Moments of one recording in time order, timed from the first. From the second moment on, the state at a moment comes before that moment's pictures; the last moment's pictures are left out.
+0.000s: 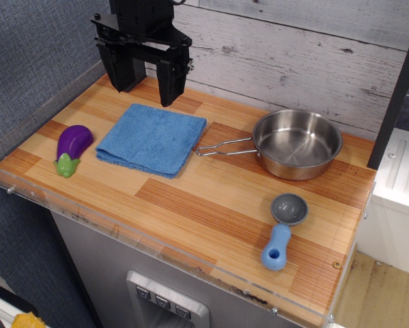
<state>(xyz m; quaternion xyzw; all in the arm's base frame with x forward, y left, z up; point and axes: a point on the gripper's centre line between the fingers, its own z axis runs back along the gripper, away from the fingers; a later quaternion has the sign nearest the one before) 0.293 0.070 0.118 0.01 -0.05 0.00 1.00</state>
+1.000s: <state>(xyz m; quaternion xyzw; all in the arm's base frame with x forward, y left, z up) 0.291 0.012 0.093 0.04 -0.03 -0.04 1.00</state>
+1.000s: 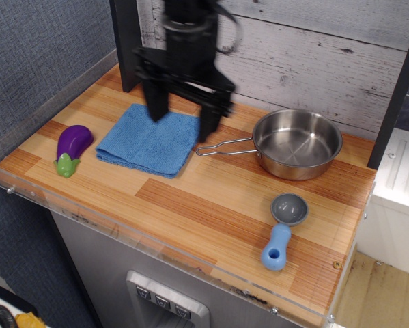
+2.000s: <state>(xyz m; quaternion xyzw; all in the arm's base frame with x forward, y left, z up) 0.274 -0.113 0.045 0.01 0.01 -0.09 1.00</state>
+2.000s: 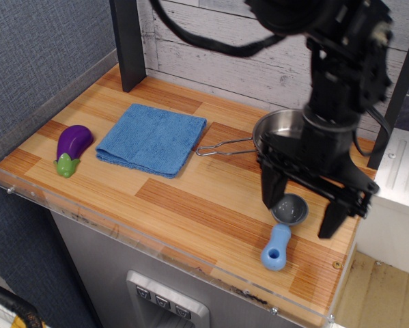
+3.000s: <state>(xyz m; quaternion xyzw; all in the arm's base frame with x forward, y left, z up) 0.249 -0.096 0.017 0.05 0.05 -0.08 0.99</state>
